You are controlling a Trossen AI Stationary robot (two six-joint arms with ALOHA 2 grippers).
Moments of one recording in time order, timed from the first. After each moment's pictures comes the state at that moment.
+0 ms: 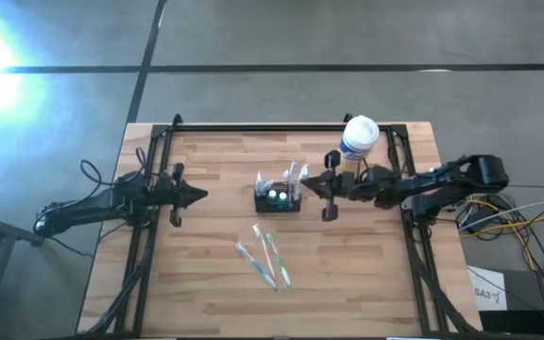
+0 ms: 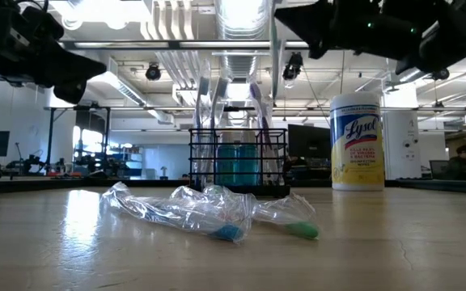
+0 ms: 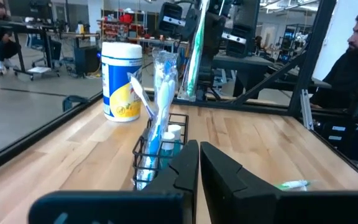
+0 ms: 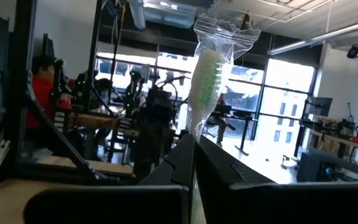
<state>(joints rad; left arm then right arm) 0.19 0.10 0.09 -0.06 0.11 -0.09 -0.06 1.39 0.45 1.23 -0.01 -0.14</state>
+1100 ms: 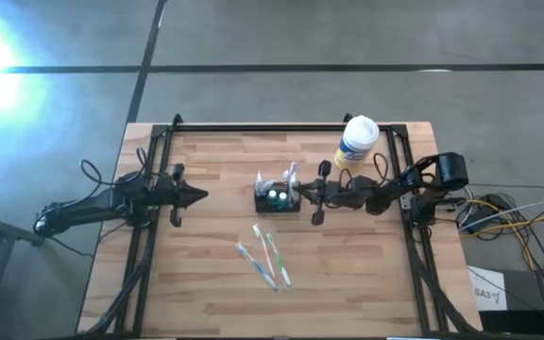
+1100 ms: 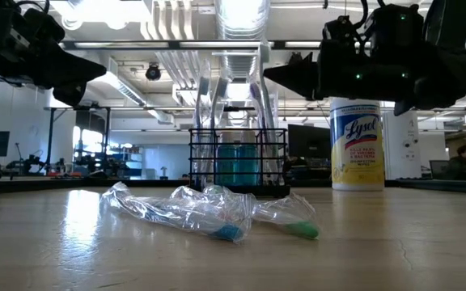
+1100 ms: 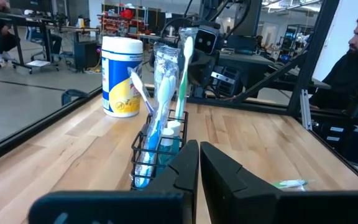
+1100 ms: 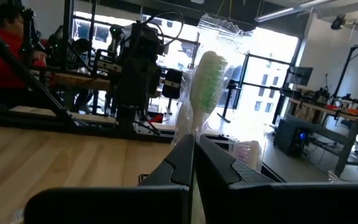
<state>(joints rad) 0.19 0.10 0.09 -0.07 0.11 -0.11 -0.06 1.72 0.40 1.48 0.08 -0.18</state>
